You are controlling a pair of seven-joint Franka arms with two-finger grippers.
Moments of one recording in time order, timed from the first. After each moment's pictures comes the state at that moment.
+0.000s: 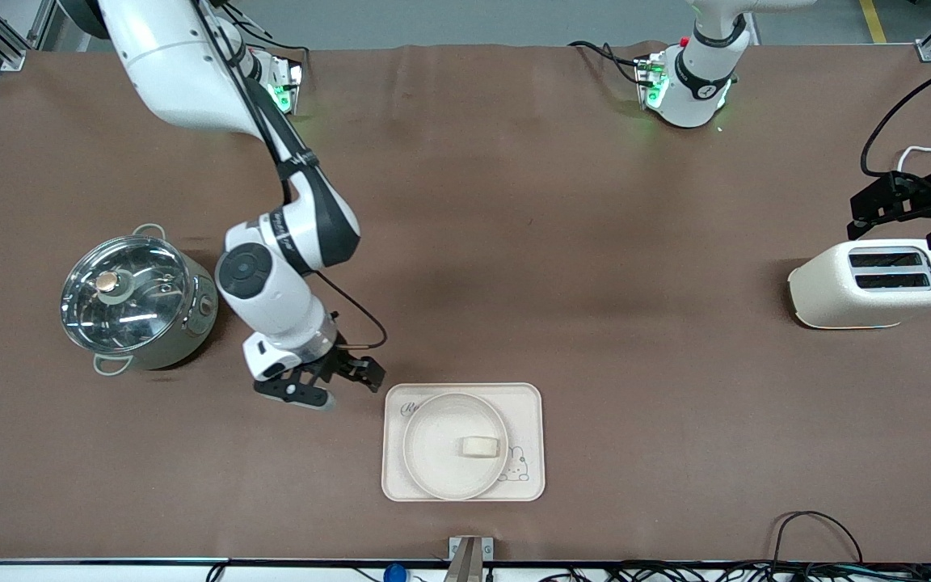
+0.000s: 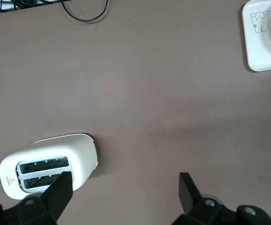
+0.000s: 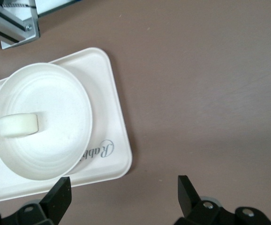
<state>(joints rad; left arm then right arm) -0.05 0.03 0.02 -1.53 0.00 1.65 0.15 0.46 0.69 -0.03 -1.48 0.10 2.44 0.63</state>
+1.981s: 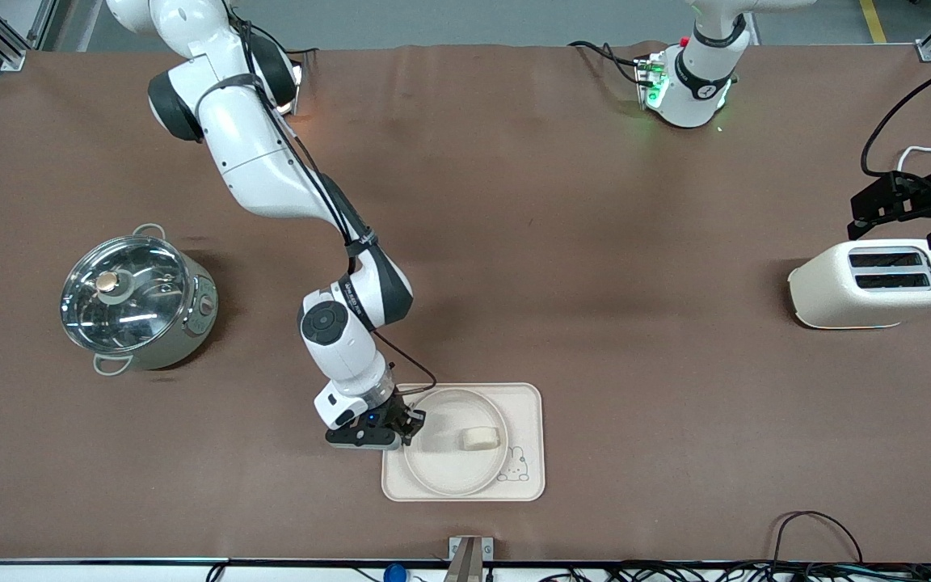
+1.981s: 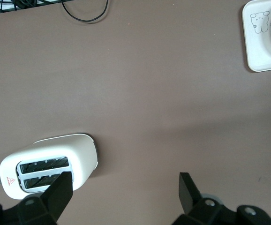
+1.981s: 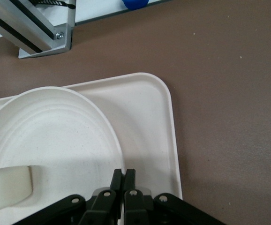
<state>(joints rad) -0.05 0.03 0.02 -1.53 0.00 1.65 0.15 0.50 1.15 -0.06 -1.01 0.10 2.63 0.52</state>
